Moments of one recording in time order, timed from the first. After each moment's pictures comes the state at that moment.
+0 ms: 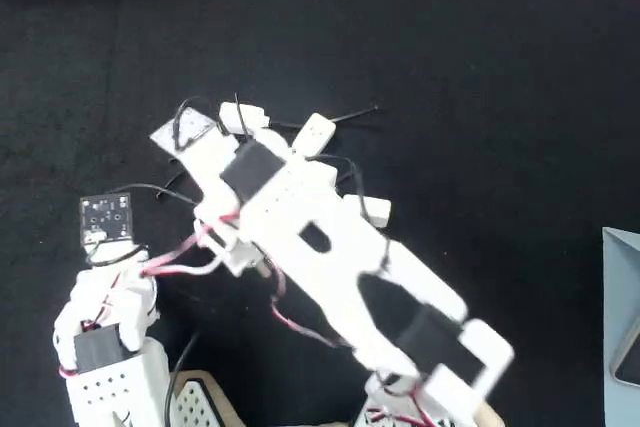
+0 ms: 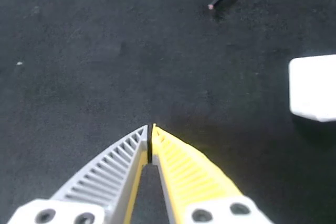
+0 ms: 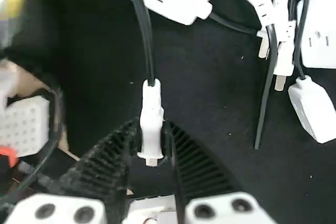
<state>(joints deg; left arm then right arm) -22.9 -103.9 95.7 68.6 -11.9 -49.2 -3.6 -0.7 98.5 -5.1</state>
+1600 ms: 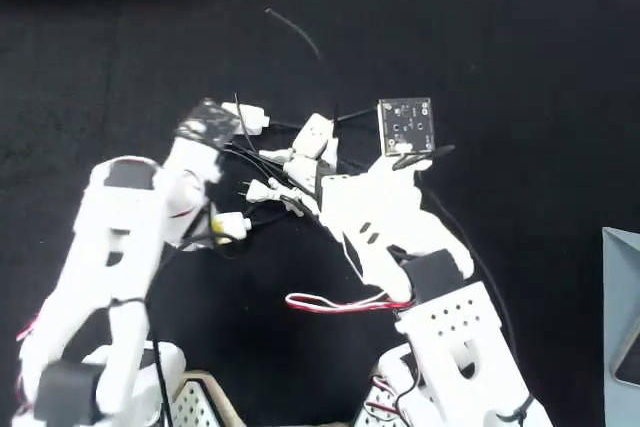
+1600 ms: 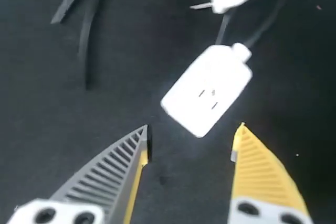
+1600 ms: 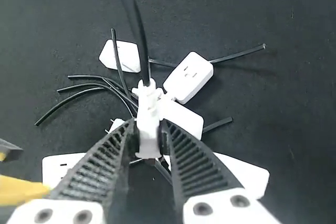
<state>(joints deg) -0.4 -24.7 42.2 66.9 -29.9 -21.0 -58.9 62.5 41.5 -15.3</state>
